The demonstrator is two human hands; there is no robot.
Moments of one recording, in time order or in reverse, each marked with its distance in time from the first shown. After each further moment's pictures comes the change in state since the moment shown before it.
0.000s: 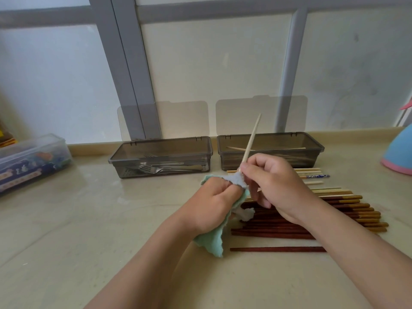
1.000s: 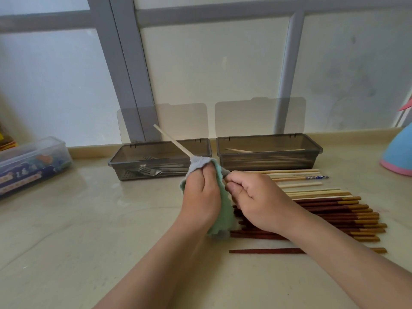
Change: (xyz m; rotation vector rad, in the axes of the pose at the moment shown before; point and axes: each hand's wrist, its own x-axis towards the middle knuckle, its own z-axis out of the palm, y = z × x) left_hand 0.007 0.001 0.011 -0.155 0.604 0.018; right_hand -0.009 0.007 0.016 -0.538 -0.176 -0.315
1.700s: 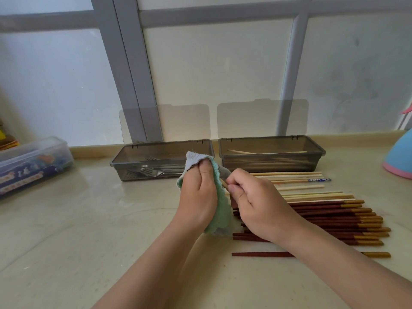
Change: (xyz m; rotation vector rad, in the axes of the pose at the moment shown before) left_hand 0.005 -0.001 -0.006 -0.007 0.007 0.031; right_hand -0.004 -0.001 0.010 -0.005 0.111 -0.056
